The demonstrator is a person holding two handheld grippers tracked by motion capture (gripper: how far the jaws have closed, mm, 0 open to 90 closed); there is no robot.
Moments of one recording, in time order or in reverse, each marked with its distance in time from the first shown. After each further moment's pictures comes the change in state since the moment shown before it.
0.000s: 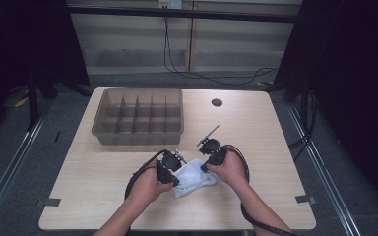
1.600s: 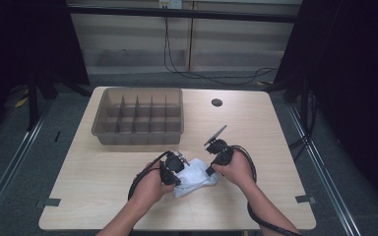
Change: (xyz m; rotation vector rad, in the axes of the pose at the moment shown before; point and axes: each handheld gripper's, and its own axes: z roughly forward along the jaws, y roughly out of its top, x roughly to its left) left arm -0.007 0.004 0.007 0.012 0.042 0.045; right arm -0.014 -0.012 -0.006 0.061 0.040 0.101
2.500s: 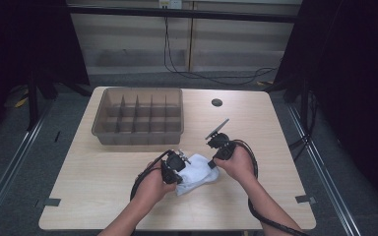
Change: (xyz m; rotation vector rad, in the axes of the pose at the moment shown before) left arm 0.002 0.004 0.004 -0.033 0.014 -0.009; right arm 0.002 0.007 -0.023 -0.046 -0.056 0.003
